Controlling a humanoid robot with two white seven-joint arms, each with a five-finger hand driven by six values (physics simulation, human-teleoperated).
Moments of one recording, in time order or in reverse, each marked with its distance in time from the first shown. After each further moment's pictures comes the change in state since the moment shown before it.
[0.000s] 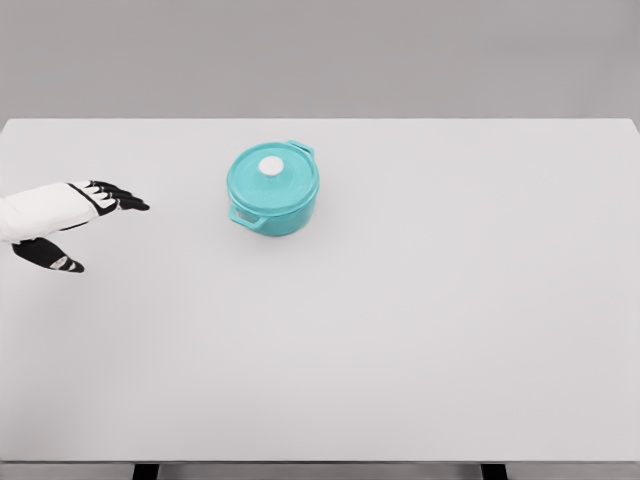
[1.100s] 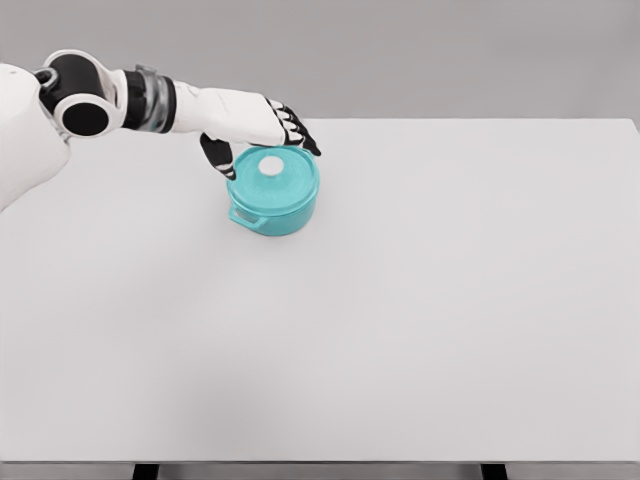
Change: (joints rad) left arm -0.877 -0.383 -0.836 0.327 -0.048 0.000 0.000; right arm 0.000 0.000 -0.004 0.007 -0.002 -0.001 -0.002
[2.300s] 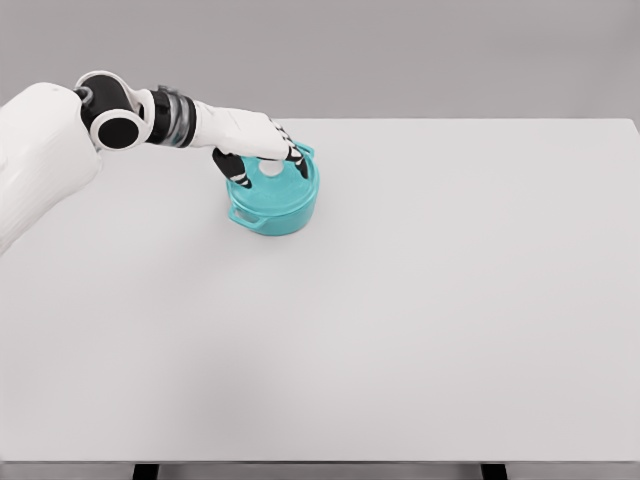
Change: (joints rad) left arm 0.029 -0.098 -0.005 0.166 -0.070 0.000 0.000; right arm 0.000 0.000 0.000 0.000 0.000 0.000 0.000
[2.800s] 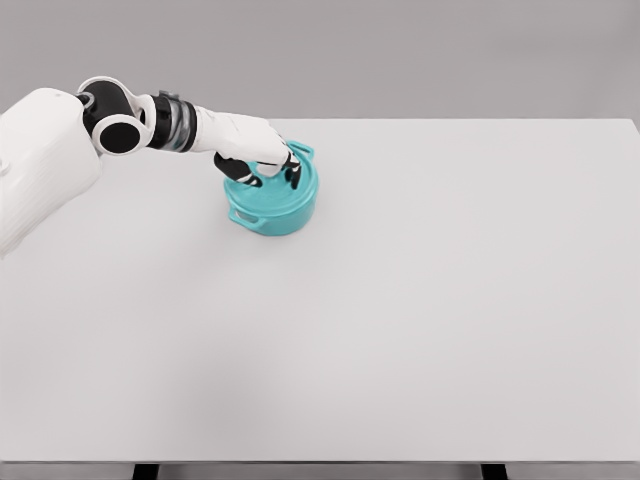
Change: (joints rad) left arm 0.009 -0.001 0.002 0.001 -0.002 0.000 0.000; right arm 0.000 0.000 0.000 0.000 0.000 0.000 0.000
